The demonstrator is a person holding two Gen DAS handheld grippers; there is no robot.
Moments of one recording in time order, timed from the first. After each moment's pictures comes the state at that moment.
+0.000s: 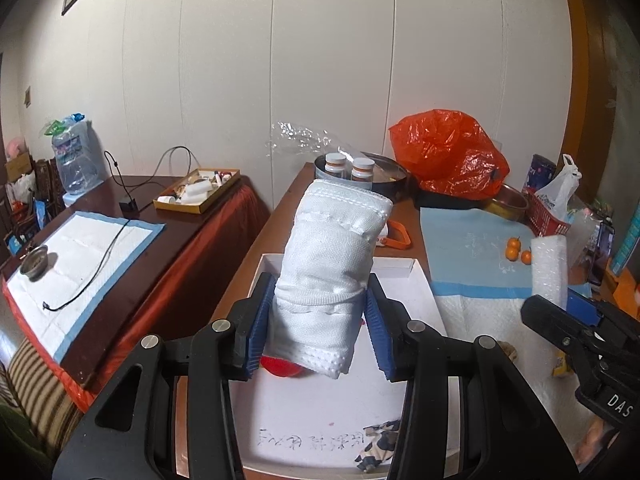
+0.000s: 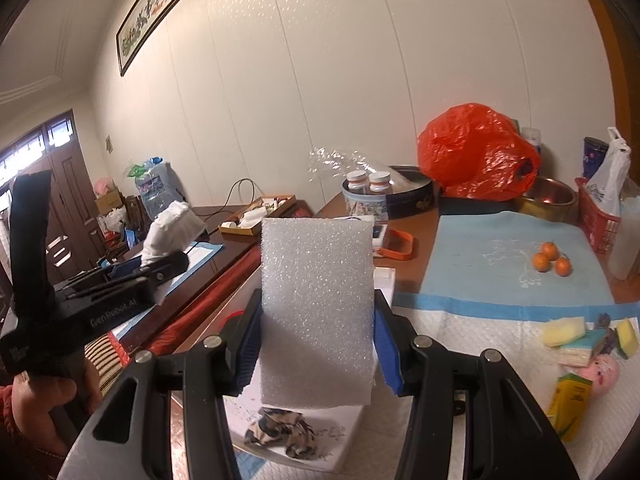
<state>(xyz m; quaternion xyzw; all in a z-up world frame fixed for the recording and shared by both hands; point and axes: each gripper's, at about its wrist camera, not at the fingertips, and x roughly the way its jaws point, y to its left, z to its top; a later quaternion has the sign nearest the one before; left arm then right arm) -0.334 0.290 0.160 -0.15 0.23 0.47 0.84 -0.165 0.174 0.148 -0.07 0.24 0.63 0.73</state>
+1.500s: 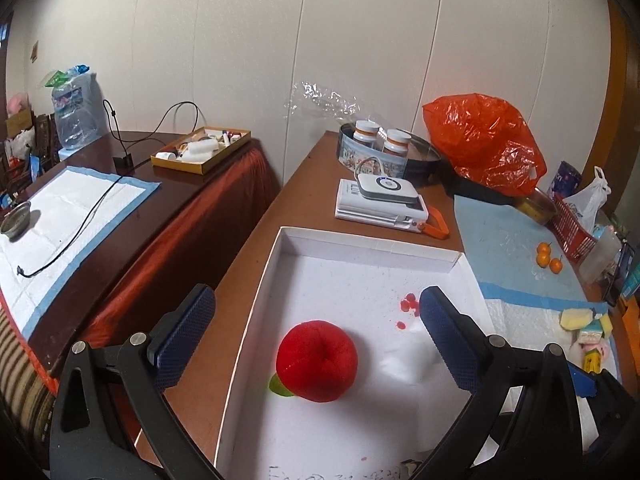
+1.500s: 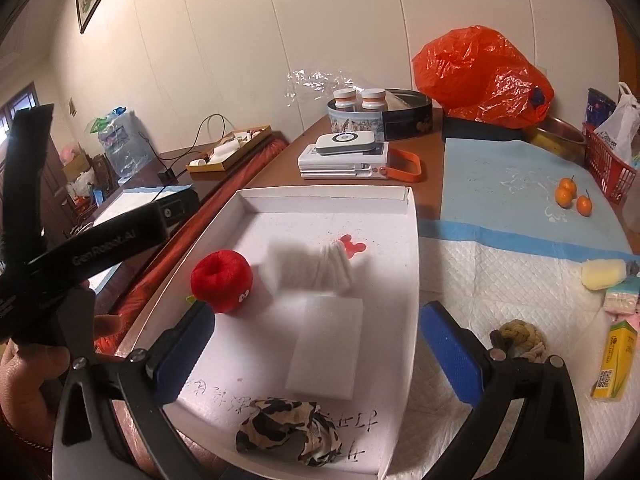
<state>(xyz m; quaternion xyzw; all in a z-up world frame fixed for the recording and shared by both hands) -0.339 0.365 0.107 -0.22 0.24 0.47 0.82 -0.193 0.233 0.086 -0.14 0.33 0.58 0.73</state>
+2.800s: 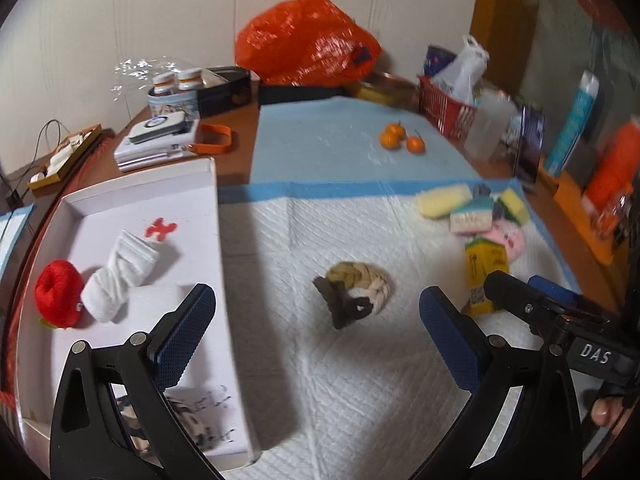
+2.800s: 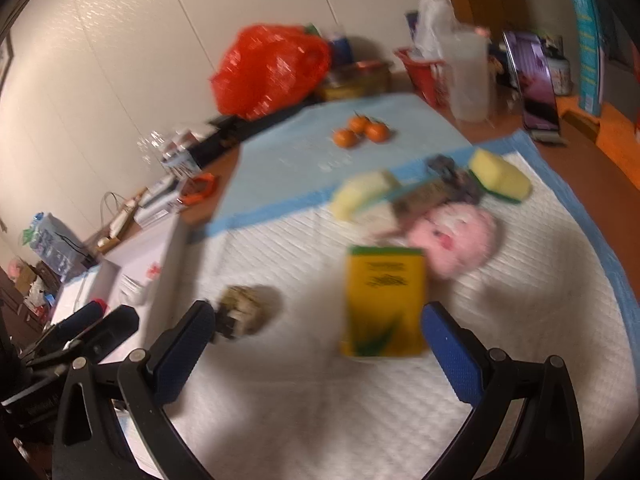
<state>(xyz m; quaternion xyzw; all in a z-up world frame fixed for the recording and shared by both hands) -0.143 0.204 0.070 -0.16 0.36 0.30 0.87 -0.013 0.063 0.047 -0.01 0.42 0.42 0.80</state>
